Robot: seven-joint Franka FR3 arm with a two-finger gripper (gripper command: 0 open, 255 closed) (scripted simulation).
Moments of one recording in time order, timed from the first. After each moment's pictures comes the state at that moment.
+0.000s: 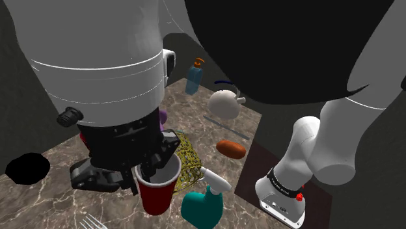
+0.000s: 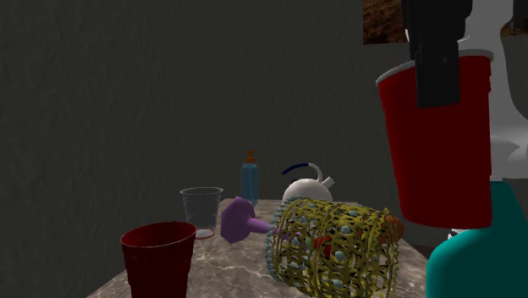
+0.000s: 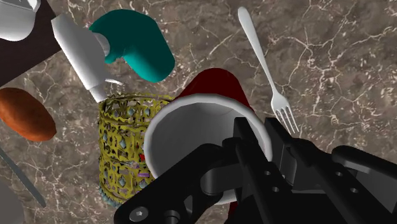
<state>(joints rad) 0.57 0.11 0.58 -1.65 -0.04 1.62 1.39</state>
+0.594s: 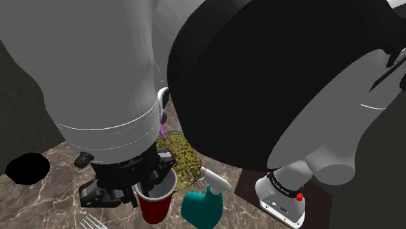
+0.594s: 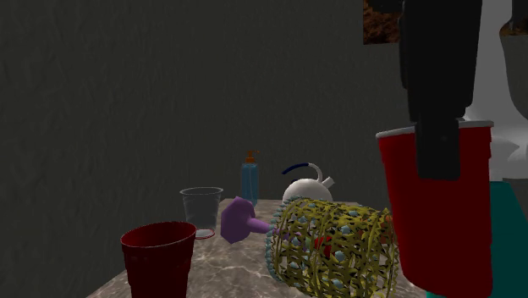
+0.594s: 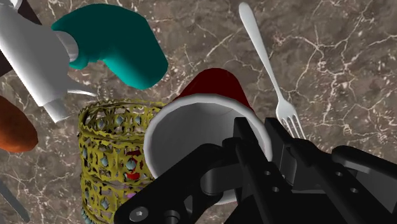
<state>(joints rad) 0.57 0.11 0.58 -1.76 -0.05 1.74 1.39</state>
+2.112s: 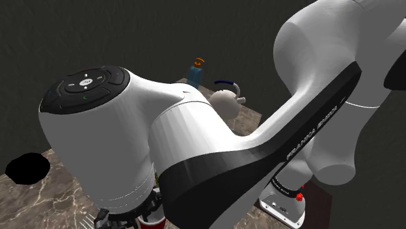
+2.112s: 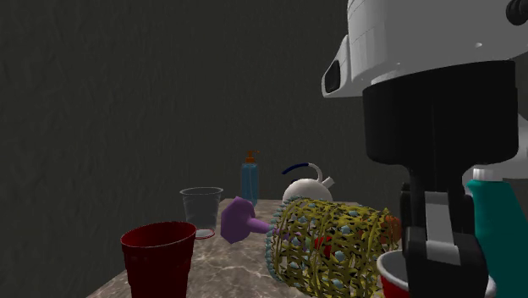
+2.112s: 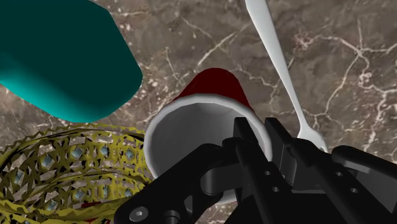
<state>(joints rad) 0.58 0.20 0.57 -1.96 -0.10 2.01 1.43</state>
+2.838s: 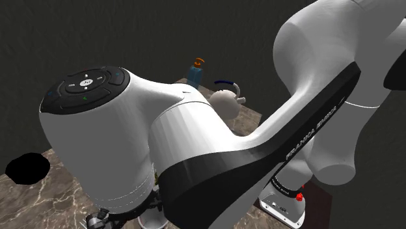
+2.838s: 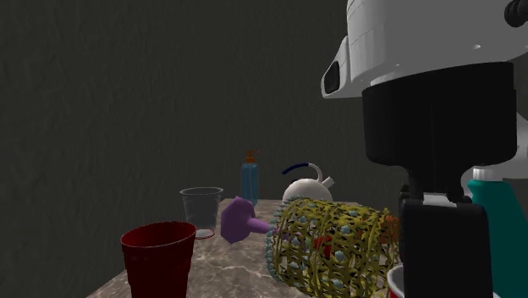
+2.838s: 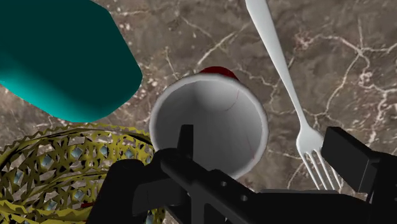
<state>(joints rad) 0.58 0.20 0.57 -1.96 -0.10 2.01 1.43</state>
